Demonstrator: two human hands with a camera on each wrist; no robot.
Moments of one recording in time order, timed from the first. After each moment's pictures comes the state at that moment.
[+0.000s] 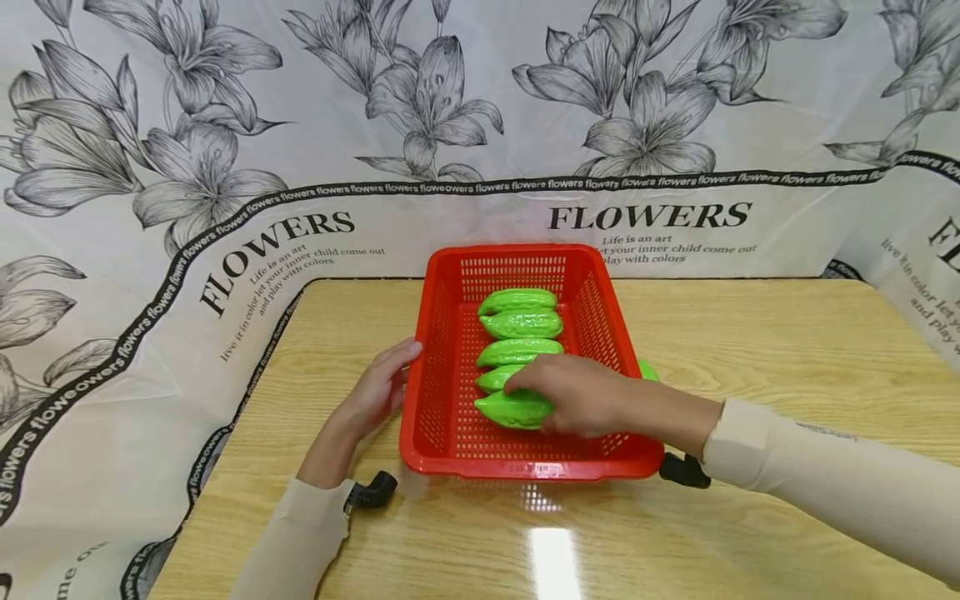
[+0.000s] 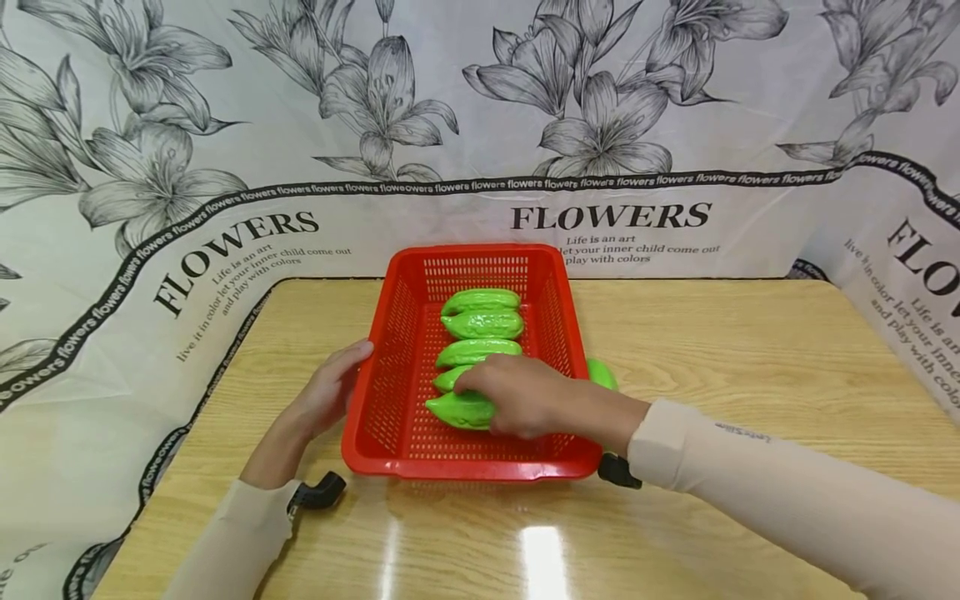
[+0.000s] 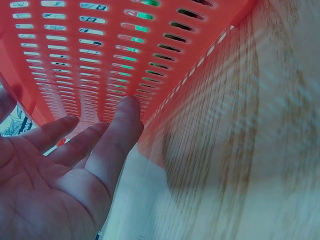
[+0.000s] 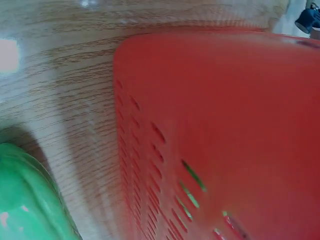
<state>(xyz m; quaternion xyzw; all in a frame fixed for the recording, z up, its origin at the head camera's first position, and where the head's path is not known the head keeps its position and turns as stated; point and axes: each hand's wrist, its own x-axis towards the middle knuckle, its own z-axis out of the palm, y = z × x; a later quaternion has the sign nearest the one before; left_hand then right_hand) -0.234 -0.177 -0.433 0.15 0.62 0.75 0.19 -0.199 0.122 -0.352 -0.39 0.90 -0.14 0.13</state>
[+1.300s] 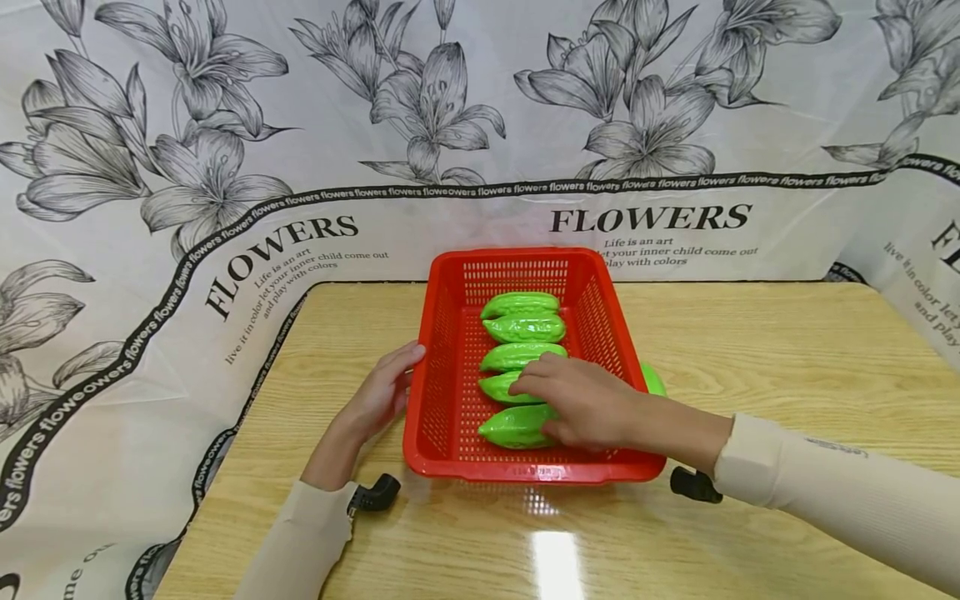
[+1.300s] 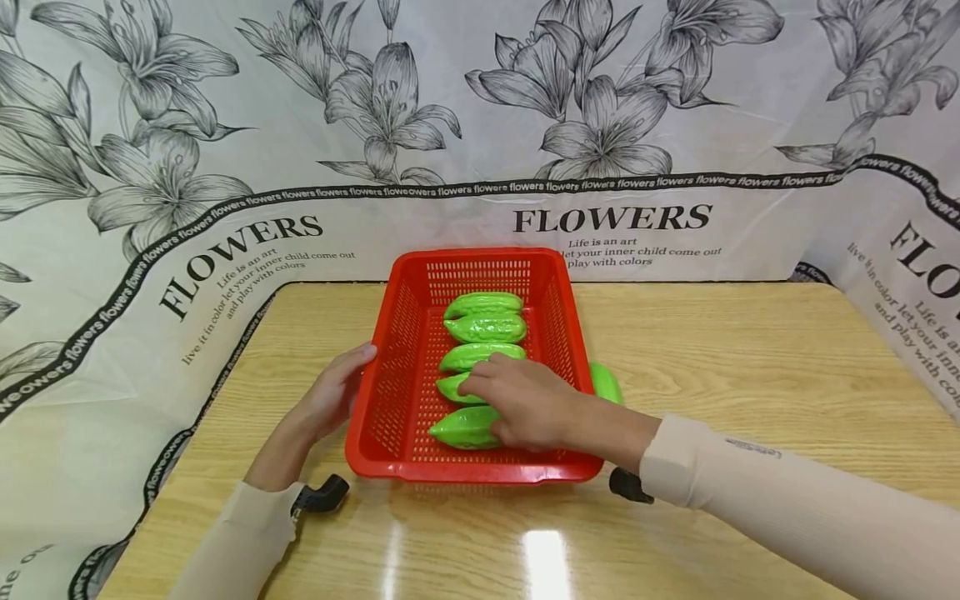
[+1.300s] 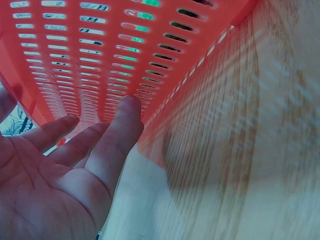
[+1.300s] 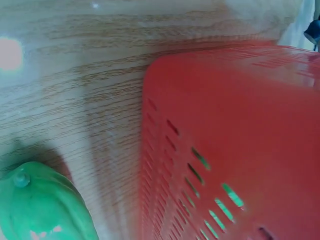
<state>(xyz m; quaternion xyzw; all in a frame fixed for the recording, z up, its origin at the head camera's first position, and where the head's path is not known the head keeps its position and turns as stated) -0.234 -0.179 -0.436 0.15 0.62 0.74 0.20 -0.188 0.128 -0.366 -0.45 0.88 -0.11 -0.02</state>
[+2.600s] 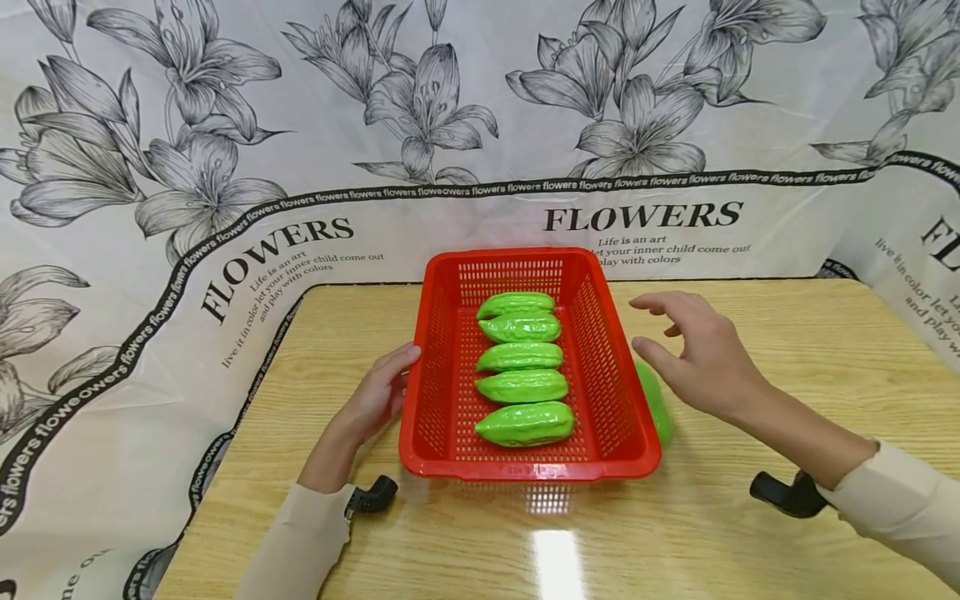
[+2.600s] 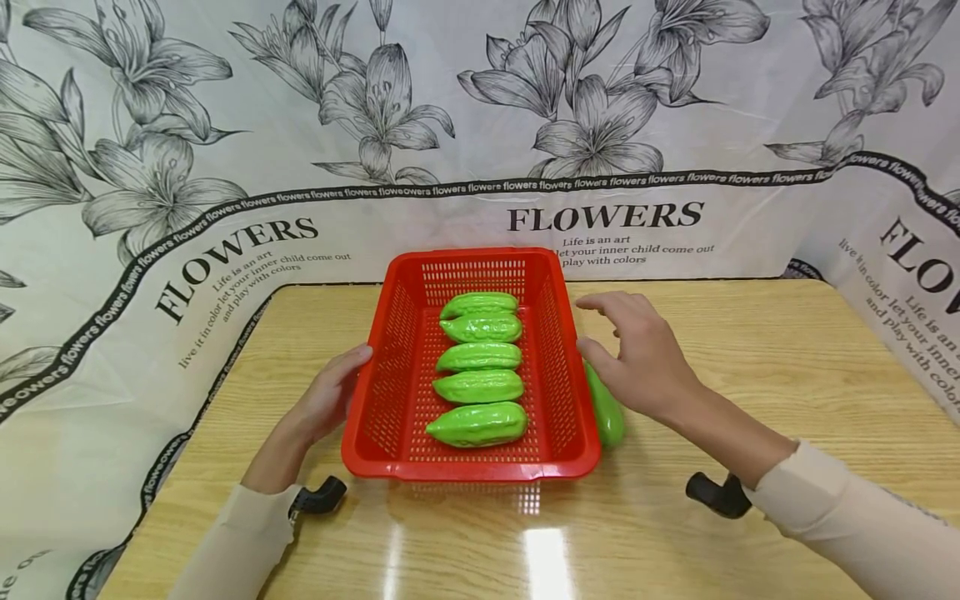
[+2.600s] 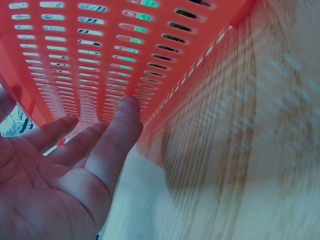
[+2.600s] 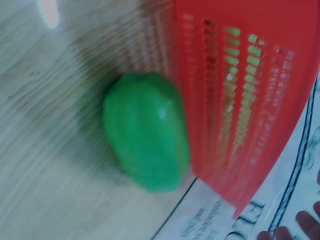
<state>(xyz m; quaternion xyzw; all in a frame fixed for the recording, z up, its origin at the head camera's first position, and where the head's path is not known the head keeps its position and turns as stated) -0.233 -0.177 -0.436 0.14 0.61 0.75 0.20 -0.179 0.224 -0.340 -0.22 0.91 -0.28 -0.22</state>
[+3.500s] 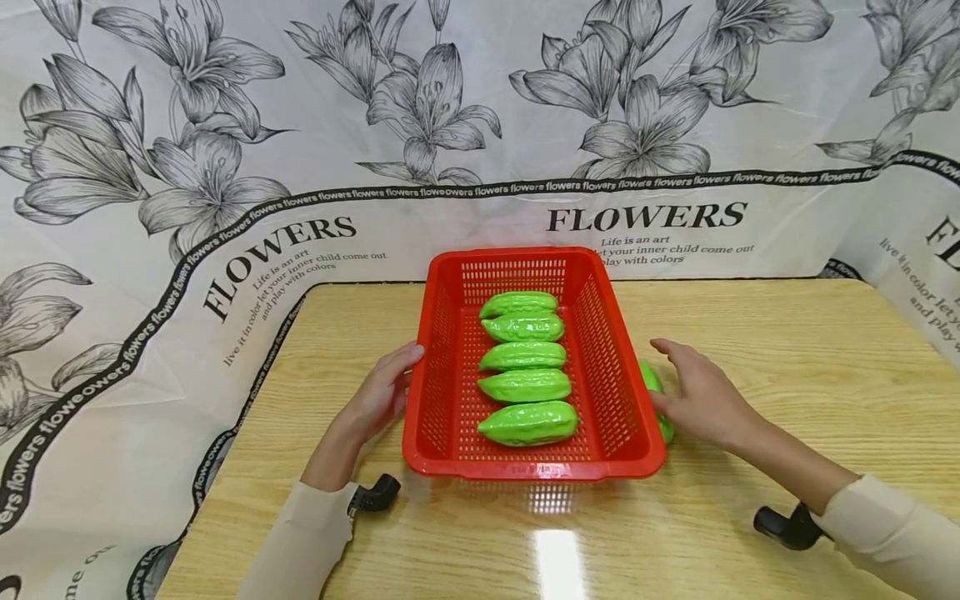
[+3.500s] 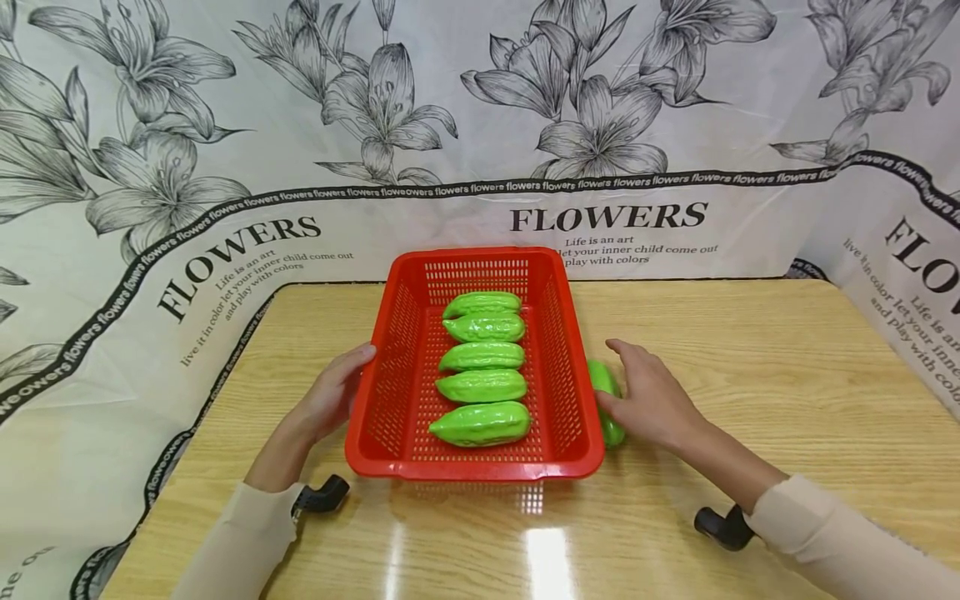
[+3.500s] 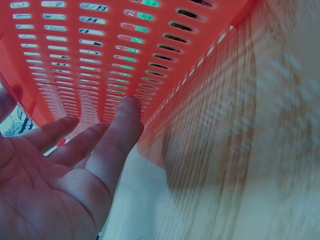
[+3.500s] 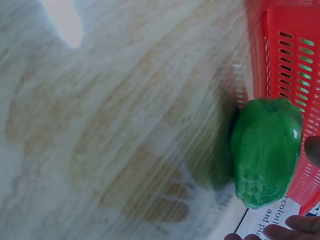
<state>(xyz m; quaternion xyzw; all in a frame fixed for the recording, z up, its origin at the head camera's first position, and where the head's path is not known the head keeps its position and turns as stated) -0.233 -0.177 -0.435 0.15 0.62 0.75 0.20 -0.179 0.251 -0.397 -0.10 0.95 -0.28 0.01</state>
